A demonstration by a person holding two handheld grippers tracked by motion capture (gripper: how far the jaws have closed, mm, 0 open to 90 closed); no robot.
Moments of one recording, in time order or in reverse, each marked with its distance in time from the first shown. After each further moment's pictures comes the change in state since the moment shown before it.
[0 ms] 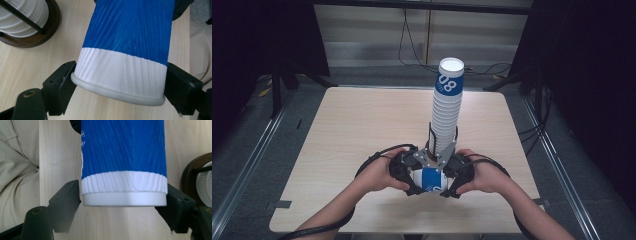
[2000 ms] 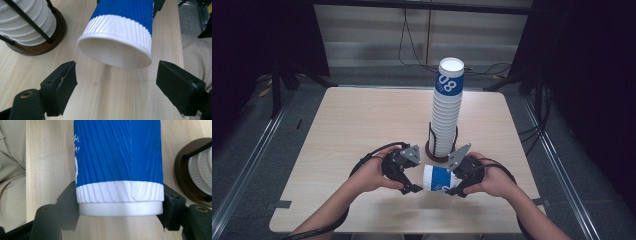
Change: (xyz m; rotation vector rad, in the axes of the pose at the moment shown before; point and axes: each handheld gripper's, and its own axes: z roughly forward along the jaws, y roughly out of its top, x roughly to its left) left arm 0.004 -0.019 -0.011 -0.155 0.003 -0.002; right arm -0.004 -0.034 0.003 -0.091 -0.054 0.032
